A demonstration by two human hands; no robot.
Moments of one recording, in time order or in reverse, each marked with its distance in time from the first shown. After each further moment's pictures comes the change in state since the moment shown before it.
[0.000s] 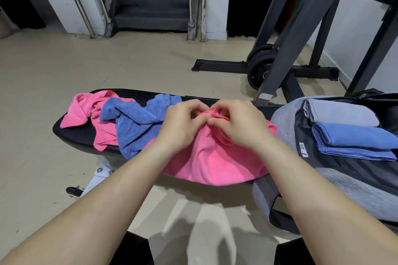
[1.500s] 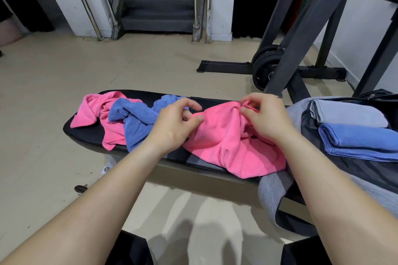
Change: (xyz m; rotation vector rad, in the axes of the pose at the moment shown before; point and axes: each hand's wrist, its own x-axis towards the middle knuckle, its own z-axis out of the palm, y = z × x) left_hand -0.013 -0.006 -0.029 -0.086 -0.064 -0.113; right_hand 0.007 0.040 -0.012 0.192 0.134 0.153
